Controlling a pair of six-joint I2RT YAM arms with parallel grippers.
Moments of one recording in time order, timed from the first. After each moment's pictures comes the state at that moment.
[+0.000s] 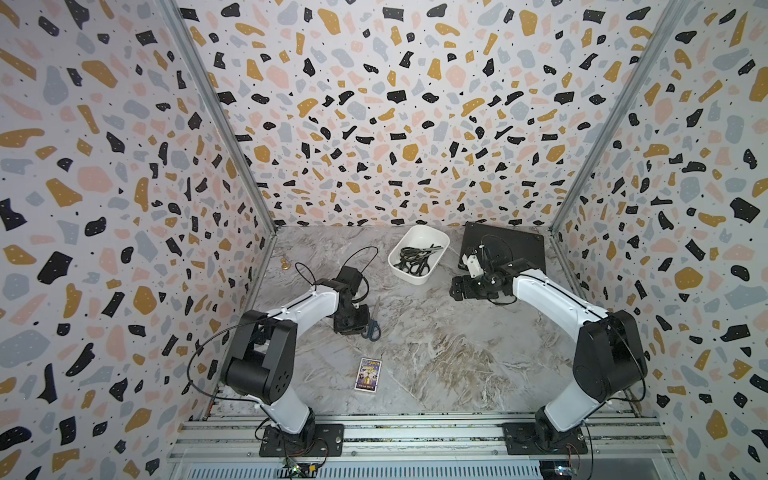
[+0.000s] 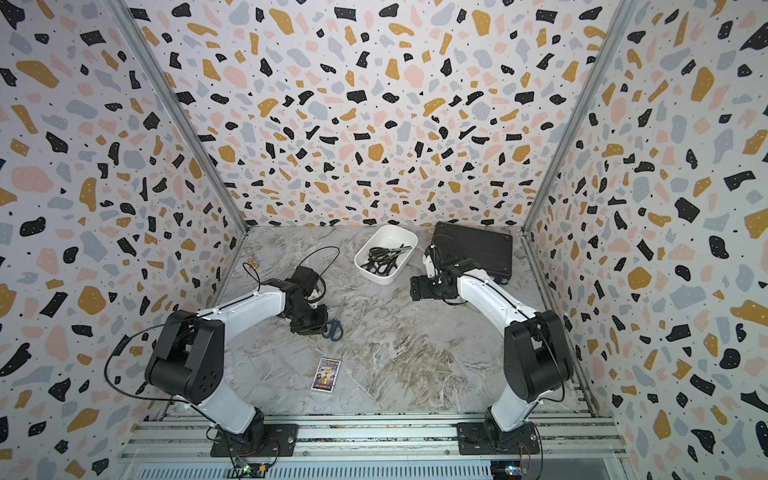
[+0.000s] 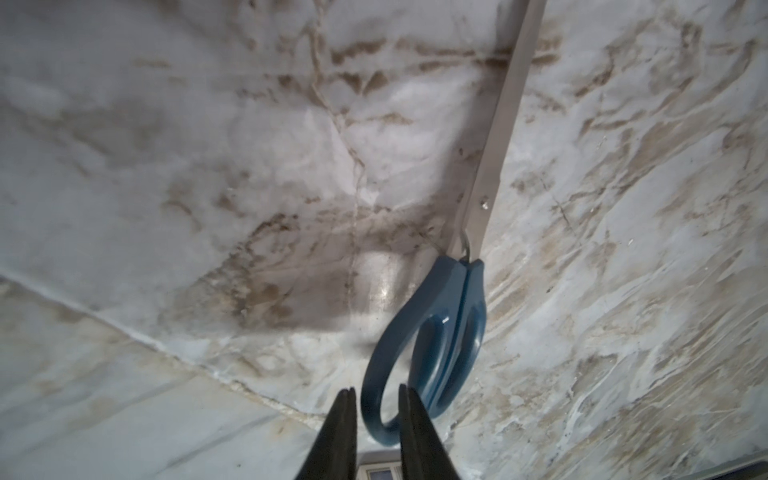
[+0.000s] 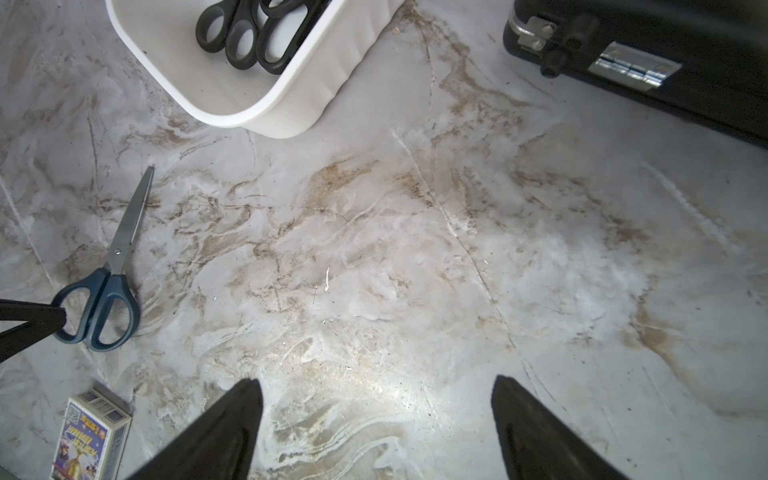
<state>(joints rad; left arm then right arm) -0.31 1.64 1.02 -0.77 0.22 -0.44 0.41 1.64 1.27 -0.69 -0.17 0.25</state>
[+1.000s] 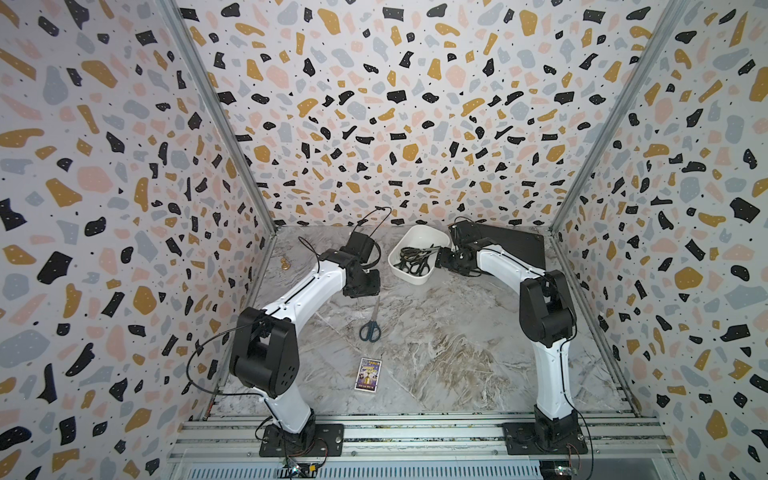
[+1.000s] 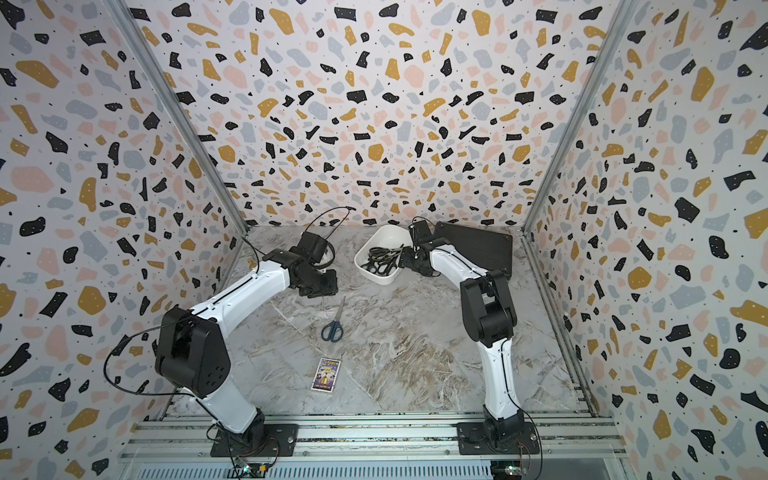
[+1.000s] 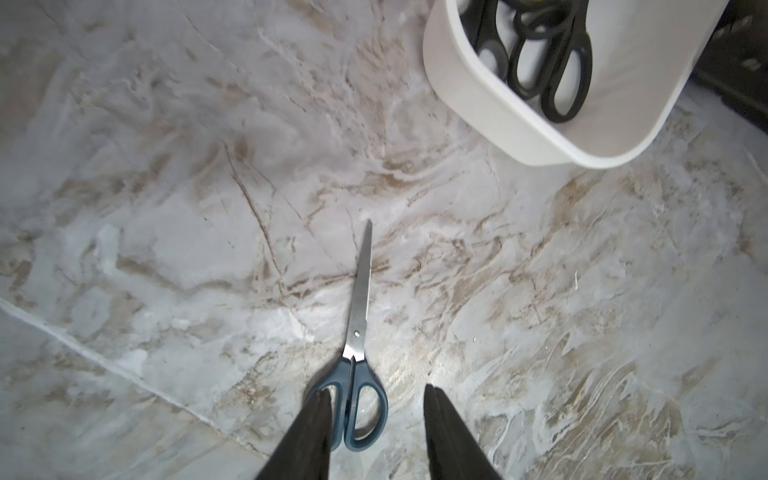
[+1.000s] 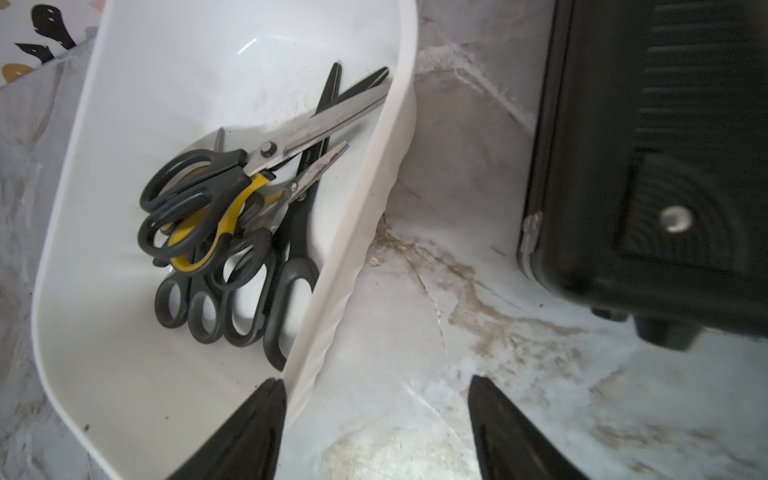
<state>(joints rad) -0.39 1.69 1.37 -0.85 0.08 -0.40 0.41 2.19 1.79 -0.57 -0.05 0.59</state>
